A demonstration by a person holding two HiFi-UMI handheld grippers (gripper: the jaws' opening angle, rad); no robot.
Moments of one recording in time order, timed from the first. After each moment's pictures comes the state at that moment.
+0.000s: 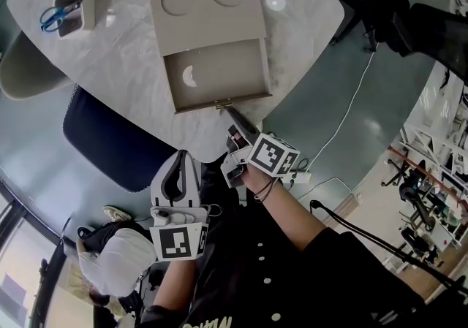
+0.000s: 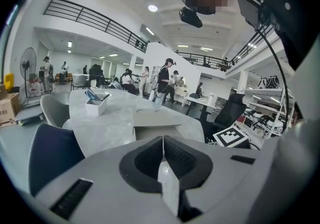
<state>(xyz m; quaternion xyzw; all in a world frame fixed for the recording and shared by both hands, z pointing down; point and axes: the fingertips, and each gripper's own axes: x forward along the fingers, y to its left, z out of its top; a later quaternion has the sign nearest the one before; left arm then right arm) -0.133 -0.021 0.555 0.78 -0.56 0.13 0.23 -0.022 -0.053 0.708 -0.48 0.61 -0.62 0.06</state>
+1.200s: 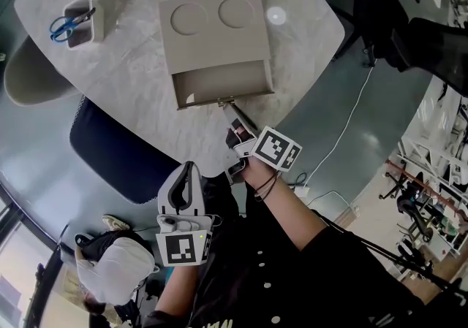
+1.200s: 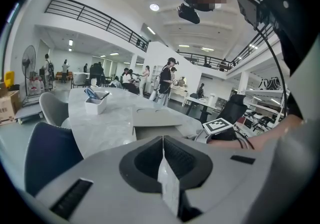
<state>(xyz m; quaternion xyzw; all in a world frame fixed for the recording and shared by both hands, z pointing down) -0.134 -0.029 0.558 0.78 -0.56 0.13 0.24 -0.028 -0.112 0.698 -0.47 0.61 -0.64 0.09</state>
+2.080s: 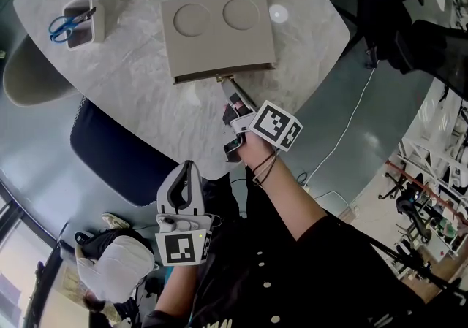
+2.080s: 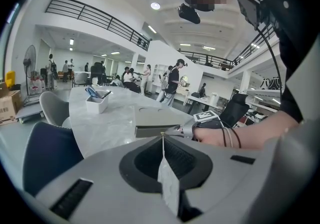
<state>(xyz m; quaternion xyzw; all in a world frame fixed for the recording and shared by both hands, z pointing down) -0.141 -0.040 0.565 0.78 -0.56 0.13 0.24 -0.037 -0.179 0.698 -0.48 0.61 -0.62 0.11</state>
